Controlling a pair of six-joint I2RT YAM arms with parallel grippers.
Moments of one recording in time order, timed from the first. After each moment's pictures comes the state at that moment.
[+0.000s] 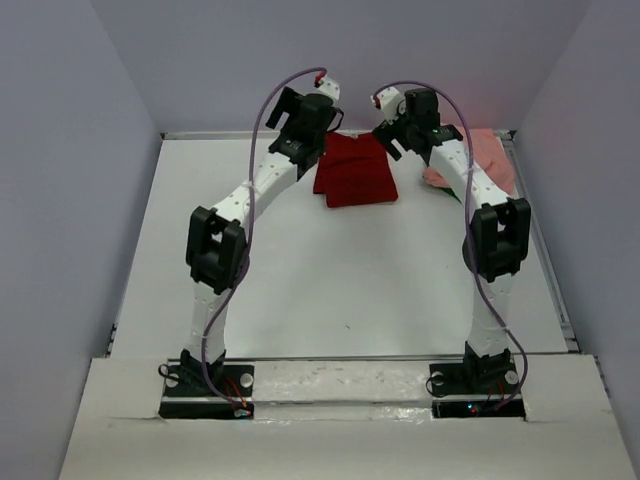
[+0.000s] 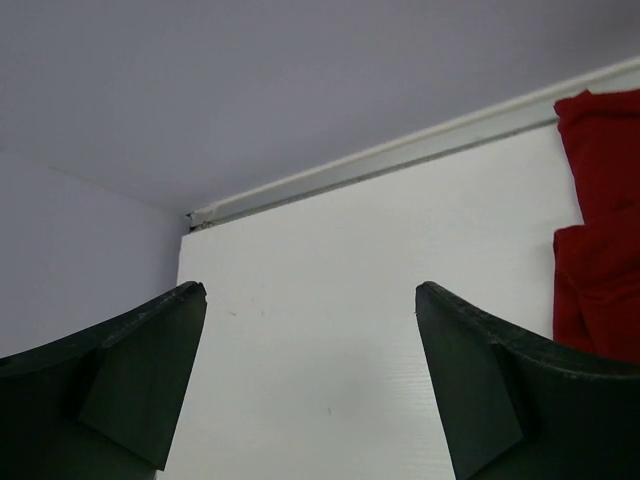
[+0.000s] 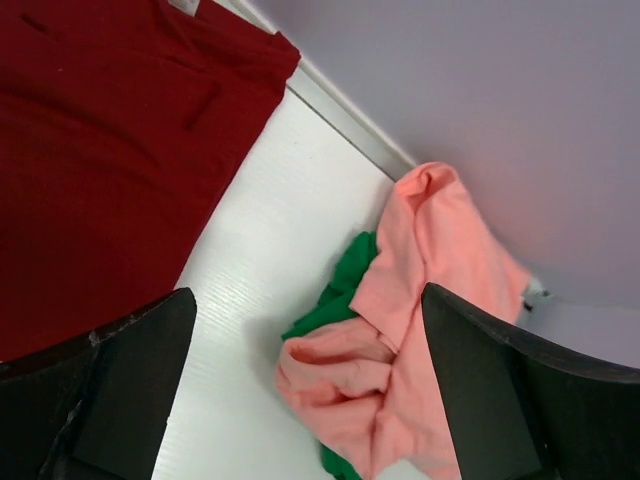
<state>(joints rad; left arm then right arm) -0.55 2.19 2.04 -0.24 -0.71 0.36 0.26 2.17 2.05 -0.45 0.08 -0.57</state>
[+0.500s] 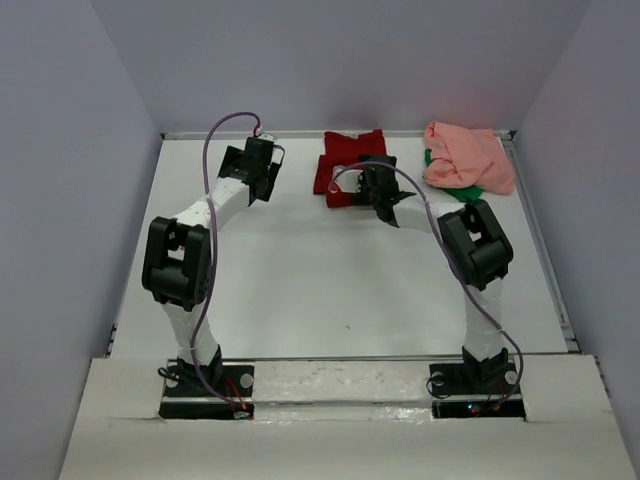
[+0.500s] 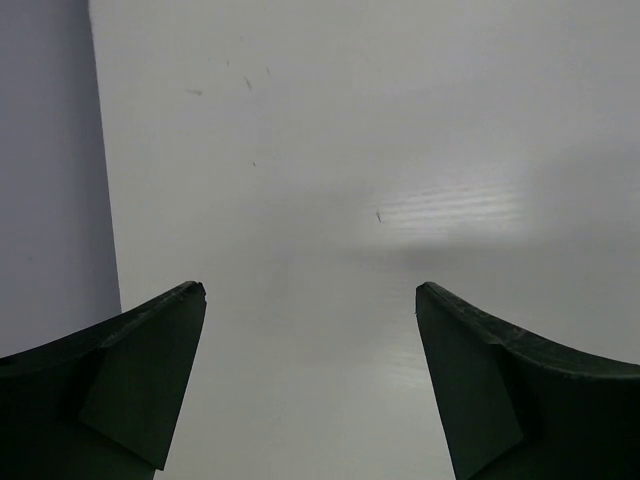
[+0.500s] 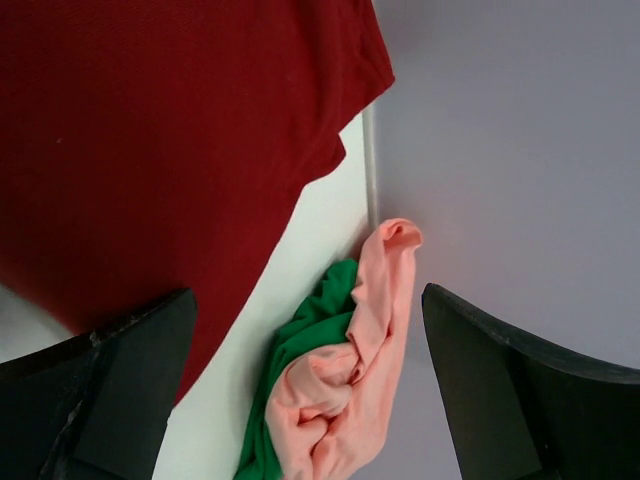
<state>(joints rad) -0.33 1.84 1.46 -0.33 -0.52 0.17 0.47 2.06 1.37 0.21 0.35 -1.22</state>
